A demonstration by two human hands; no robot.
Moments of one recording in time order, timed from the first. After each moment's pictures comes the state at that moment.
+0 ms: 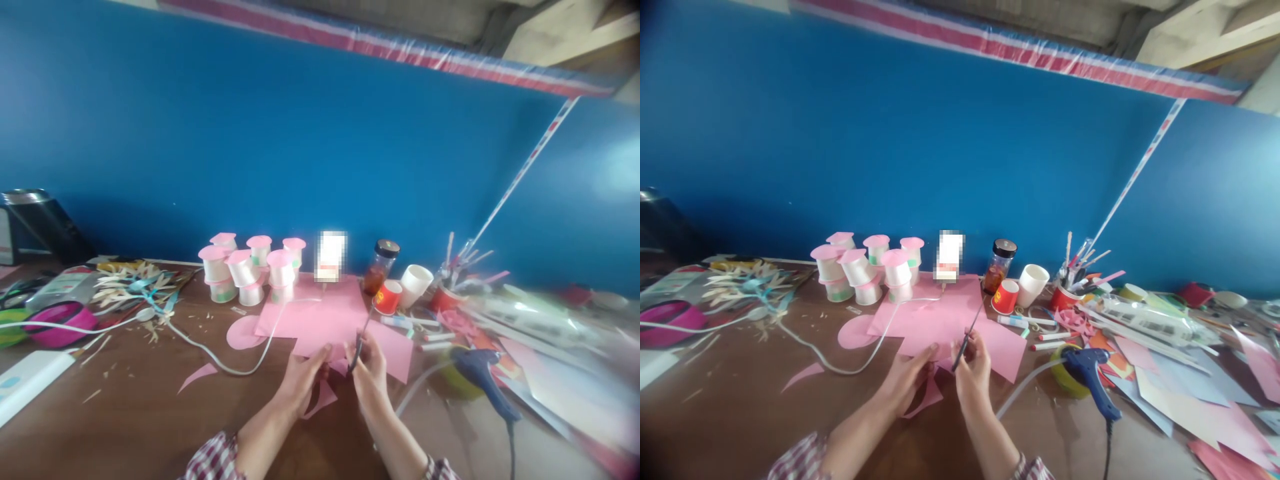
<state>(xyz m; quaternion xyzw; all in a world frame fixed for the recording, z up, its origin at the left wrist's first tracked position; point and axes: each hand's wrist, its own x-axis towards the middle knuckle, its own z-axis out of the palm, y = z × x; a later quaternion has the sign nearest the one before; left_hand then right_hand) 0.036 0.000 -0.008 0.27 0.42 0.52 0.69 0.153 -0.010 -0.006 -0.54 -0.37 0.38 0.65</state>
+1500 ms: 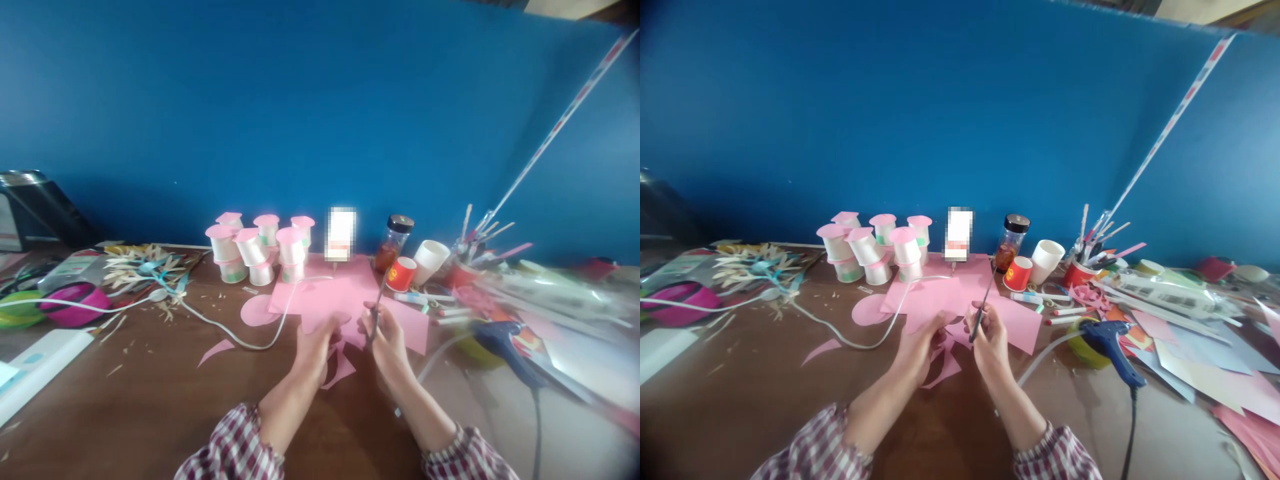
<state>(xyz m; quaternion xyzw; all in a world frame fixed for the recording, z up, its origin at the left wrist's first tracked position) 0.034 -0.001 0.001 0.21 0.48 0.53 0.66 0.150 -0.015 0.007 -0.53 -0.42 0.39 0.62</state>
